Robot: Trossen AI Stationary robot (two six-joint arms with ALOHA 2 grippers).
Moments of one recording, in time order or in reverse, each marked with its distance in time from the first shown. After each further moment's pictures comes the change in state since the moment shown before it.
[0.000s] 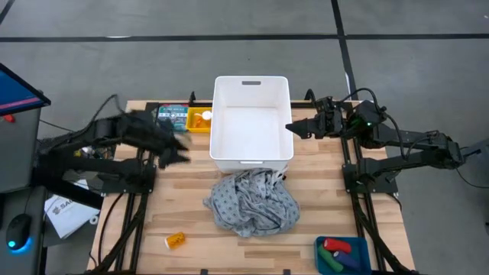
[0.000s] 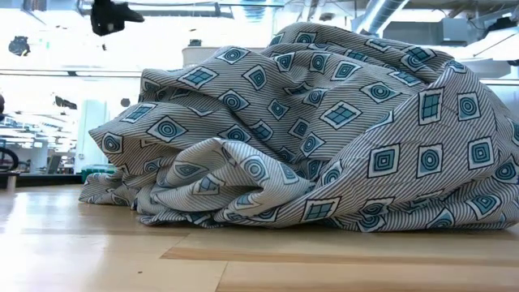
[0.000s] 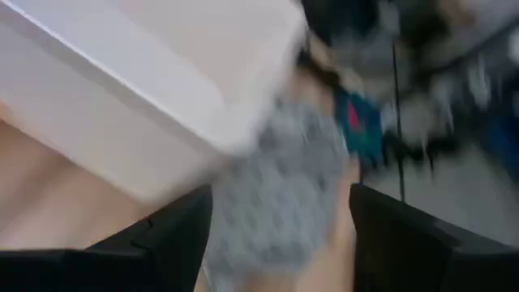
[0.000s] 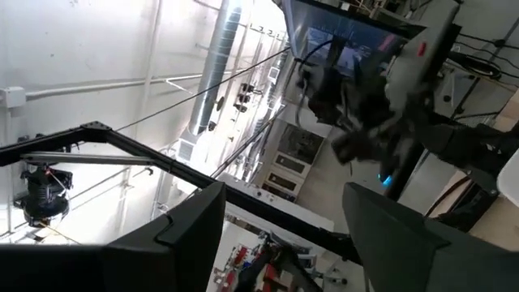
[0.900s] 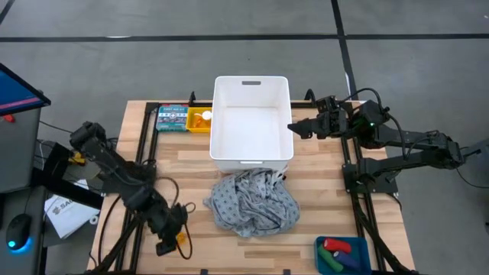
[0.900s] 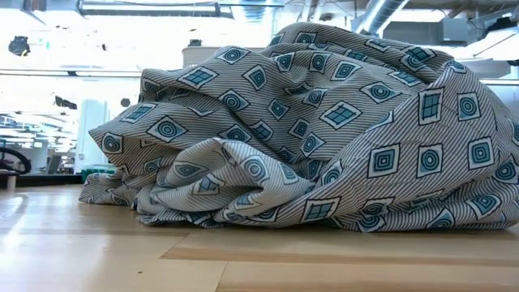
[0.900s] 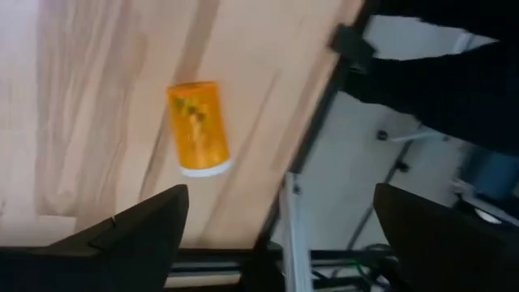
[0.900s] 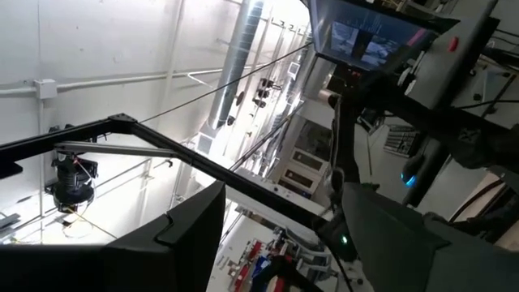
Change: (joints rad) left arm -0.957 0.618 0.114 -0.136 0.011 -0.631; right arm 0.003 0.000 0.000 0.066 -0.029 0.016
